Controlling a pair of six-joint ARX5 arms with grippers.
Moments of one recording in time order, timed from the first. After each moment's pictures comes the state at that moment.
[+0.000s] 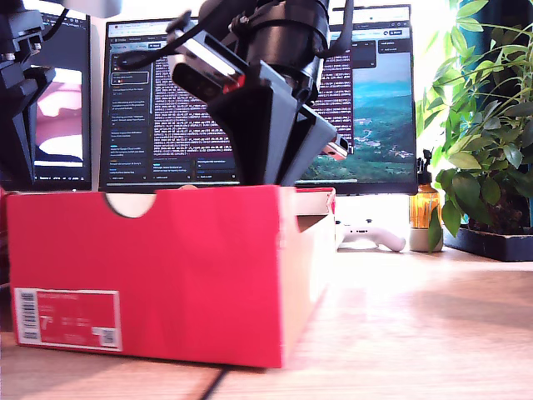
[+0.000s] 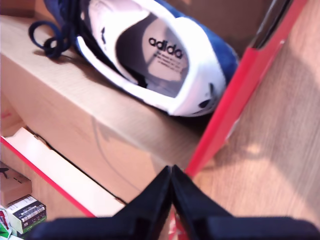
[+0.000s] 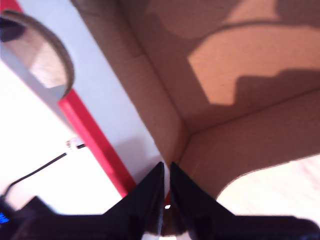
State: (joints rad) left arm -0.73 1.17 0.93 -0.87 -0.35 0.71; right arm 0.81 1.96 1.69 -1.36 -0.21 -0.02
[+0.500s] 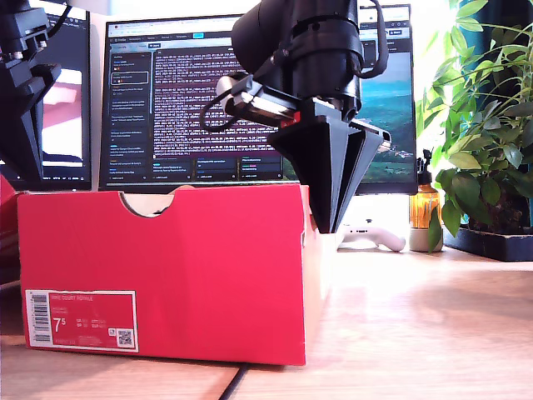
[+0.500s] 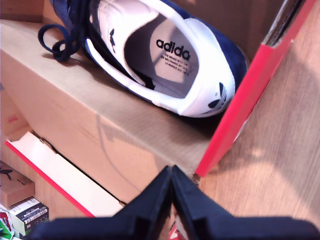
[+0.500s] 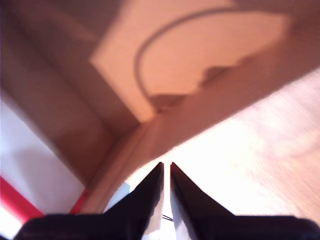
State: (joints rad) left arm -0.73 1.17 0.93 -0.86 -0.35 0.71; right arm 0.73 1.96 1.69 -1.37 -0.09 -0.02
